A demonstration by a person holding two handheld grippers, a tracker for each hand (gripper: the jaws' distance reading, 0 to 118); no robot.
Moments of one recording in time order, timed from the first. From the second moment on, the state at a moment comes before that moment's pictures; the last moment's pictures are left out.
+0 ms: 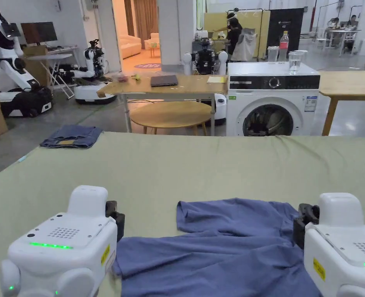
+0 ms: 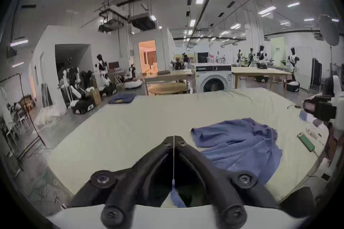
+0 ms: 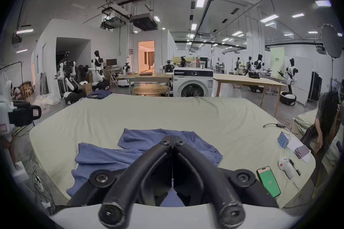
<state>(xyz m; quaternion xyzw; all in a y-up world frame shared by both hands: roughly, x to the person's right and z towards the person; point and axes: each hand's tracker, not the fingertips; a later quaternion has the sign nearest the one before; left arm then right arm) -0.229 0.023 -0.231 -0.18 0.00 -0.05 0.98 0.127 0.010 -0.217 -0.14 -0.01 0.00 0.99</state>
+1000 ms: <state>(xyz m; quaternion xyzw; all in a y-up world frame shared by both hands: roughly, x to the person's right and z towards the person) -0.237 -0.125 -0.432 -0.41 0.01 -0.06 0.91 0.305 -0.122 -0.340 -0.35 -0.08 0.06 0.93</state>
